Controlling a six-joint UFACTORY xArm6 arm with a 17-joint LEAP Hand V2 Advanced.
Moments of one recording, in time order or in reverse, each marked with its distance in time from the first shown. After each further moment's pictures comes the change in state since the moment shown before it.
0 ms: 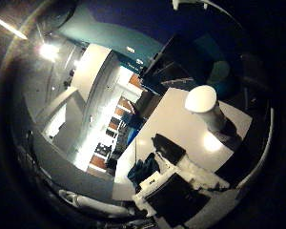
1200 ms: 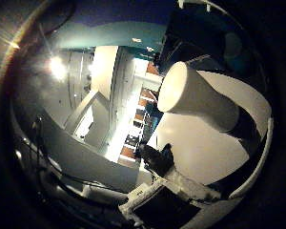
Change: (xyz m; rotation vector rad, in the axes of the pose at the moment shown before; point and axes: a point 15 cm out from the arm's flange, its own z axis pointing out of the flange) arm 0.044 -0.011 0.092 -0.171 -0.276 0.011
